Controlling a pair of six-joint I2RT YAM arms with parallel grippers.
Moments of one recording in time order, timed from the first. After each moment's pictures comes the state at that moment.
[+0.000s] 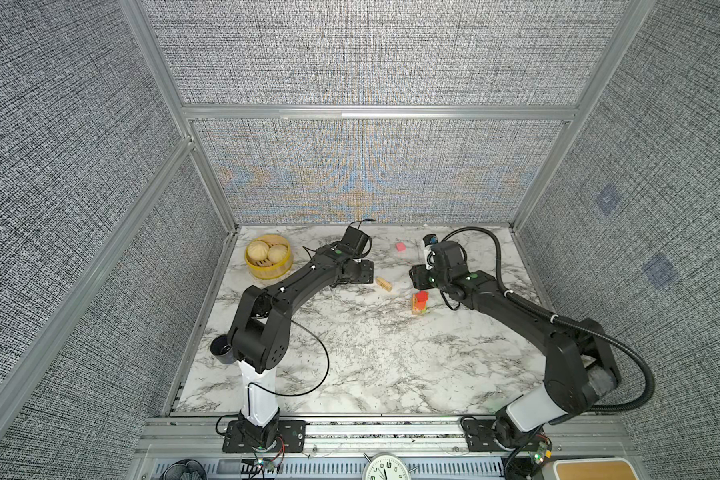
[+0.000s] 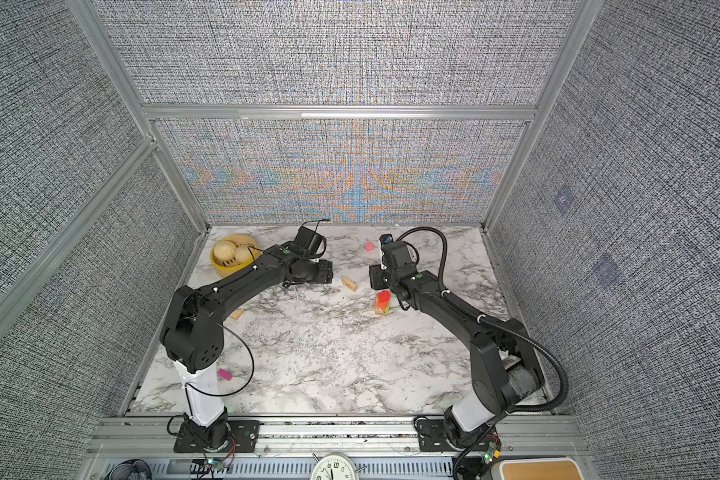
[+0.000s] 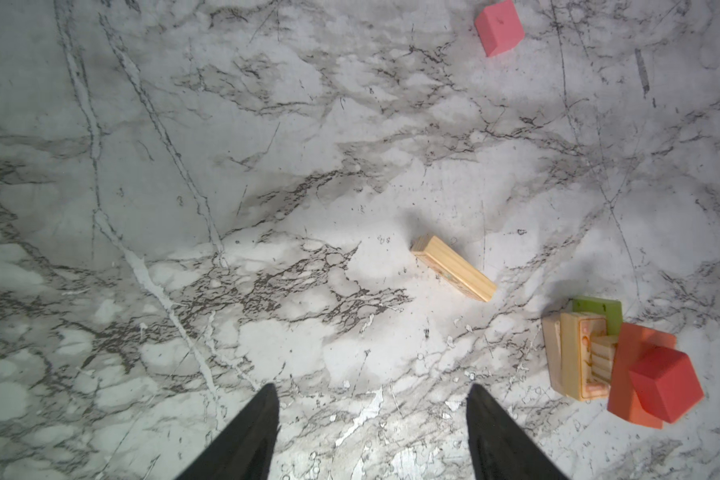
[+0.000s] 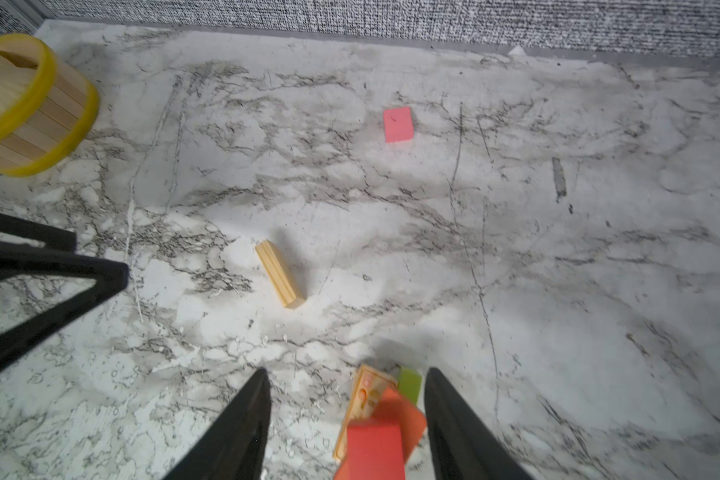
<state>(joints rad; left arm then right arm) -0.57 1.92 1.55 -0.65 0.01 -0.45 0.46 1.61 1.18 -0.30 0.05 0.20</state>
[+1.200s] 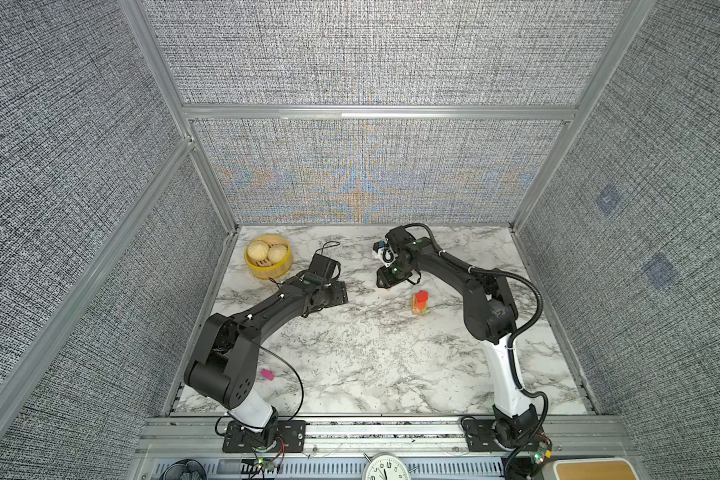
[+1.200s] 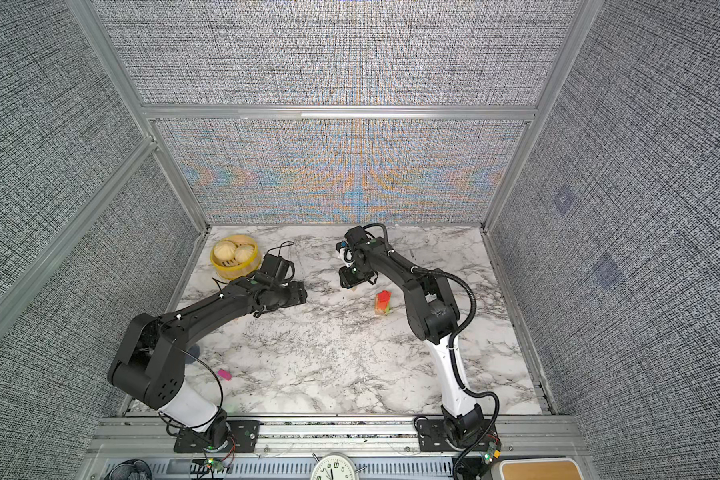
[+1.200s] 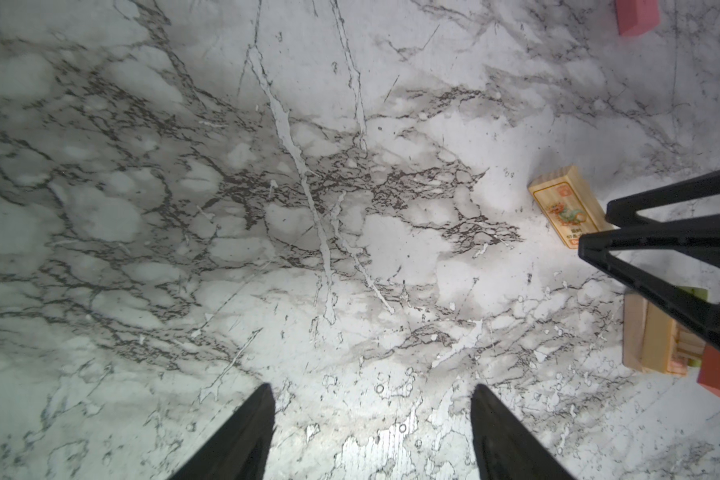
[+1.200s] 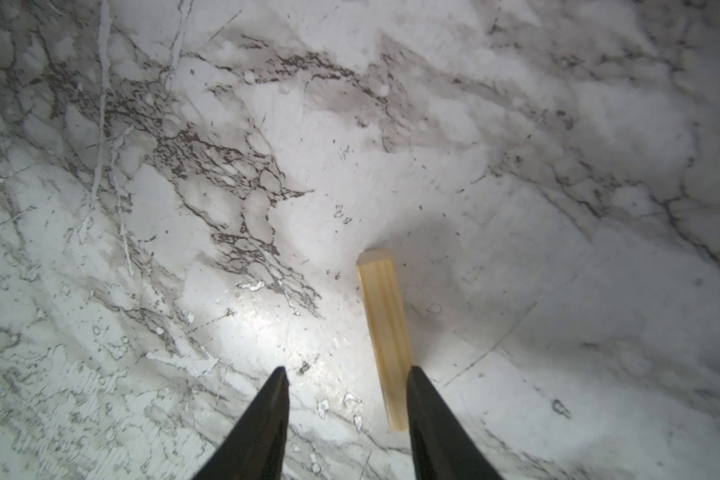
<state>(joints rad) -0.47 1.61 1.04 -0.43 0.01 -0.58 0.51 2.27 1.90 -0.81 -0.21 -0.04</state>
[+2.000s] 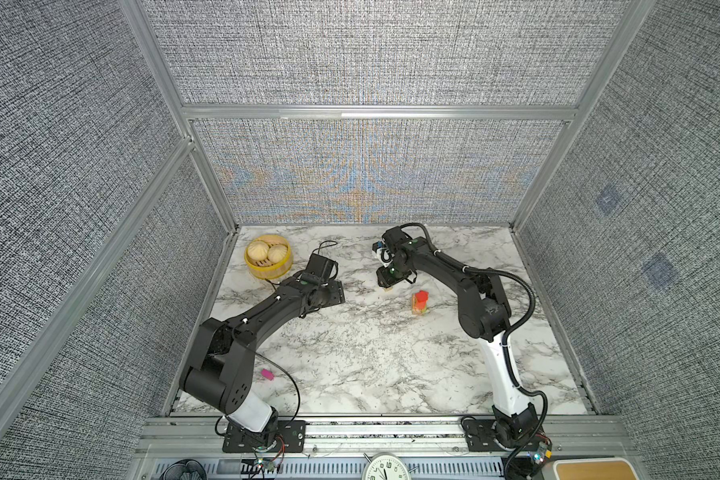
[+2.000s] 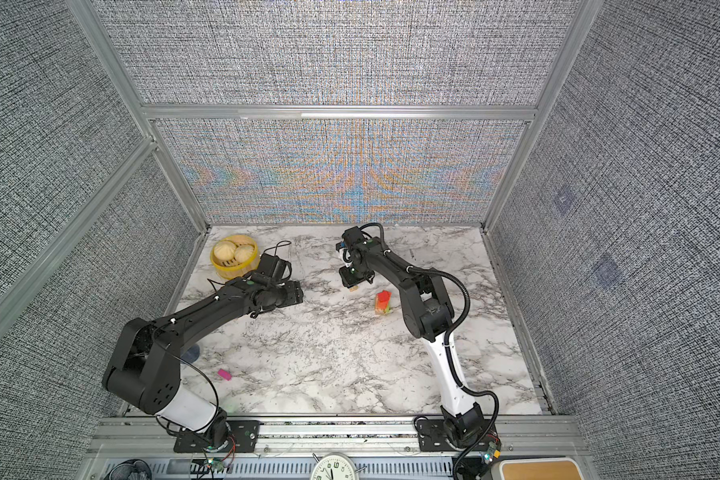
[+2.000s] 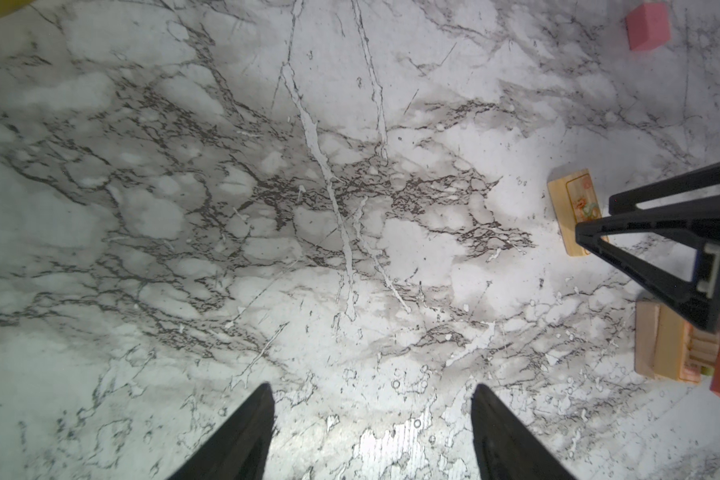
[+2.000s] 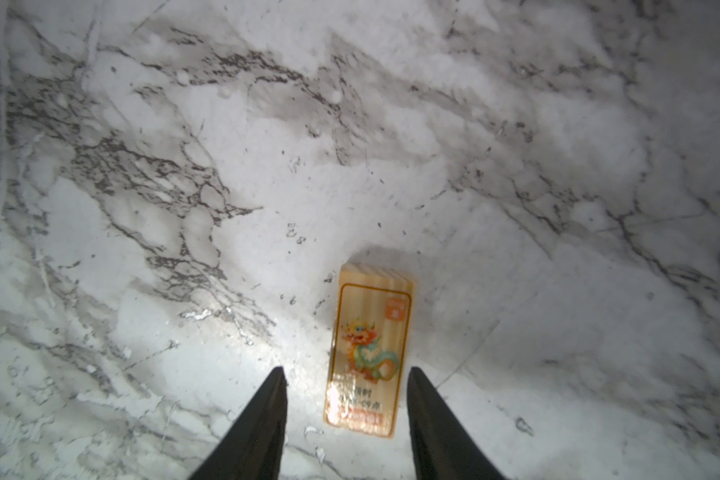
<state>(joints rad) -0.46 1.58 1.03 -0.46 -0.02 -0.57 0.52 2.34 1.97 -0.84 -0.11 -0.04</state>
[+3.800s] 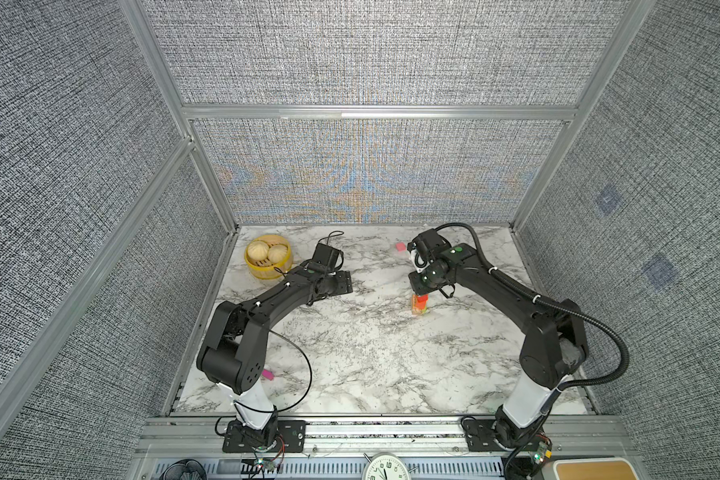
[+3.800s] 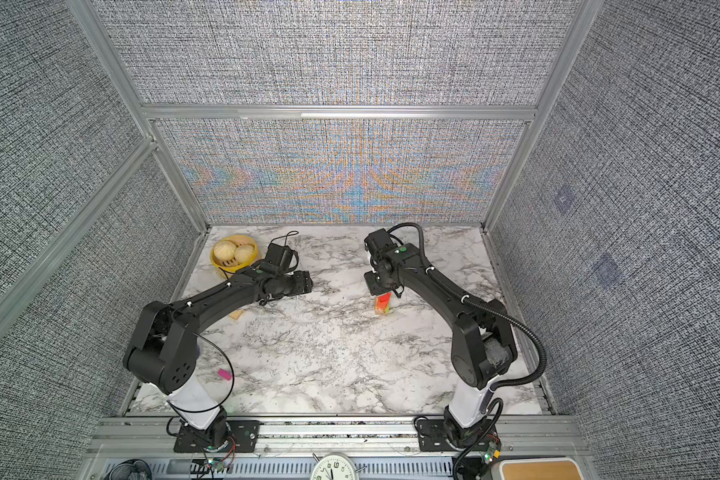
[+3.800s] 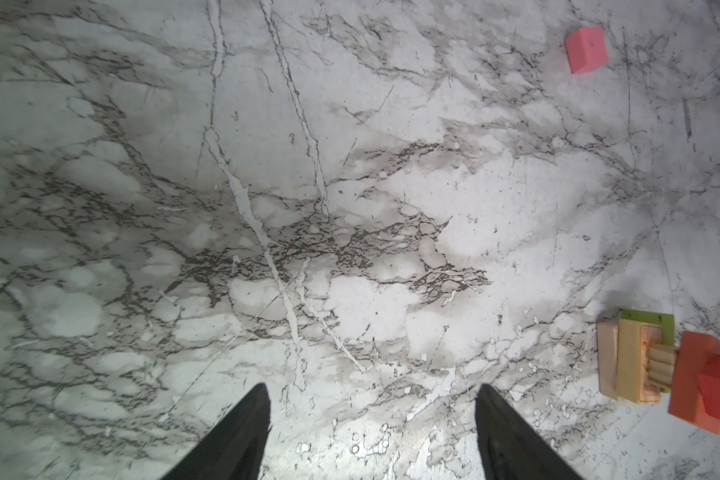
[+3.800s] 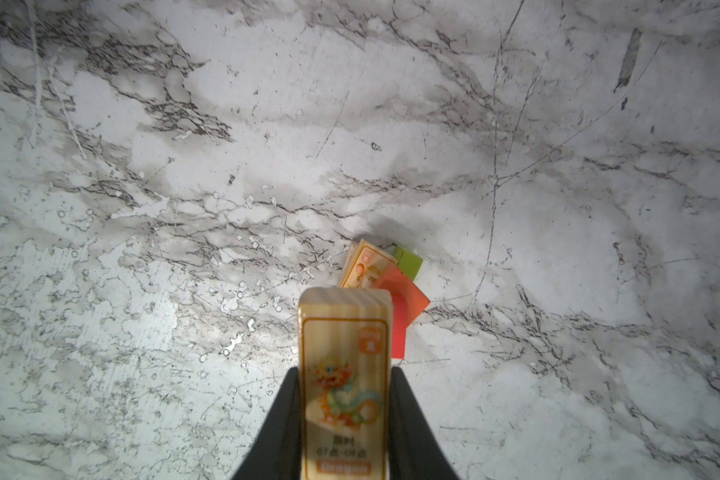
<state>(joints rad) -0.46 1.72 1.17 -0.42 0.05 -0.51 0.50 1.75 1.49 -0.92 0.08 0.10</state>
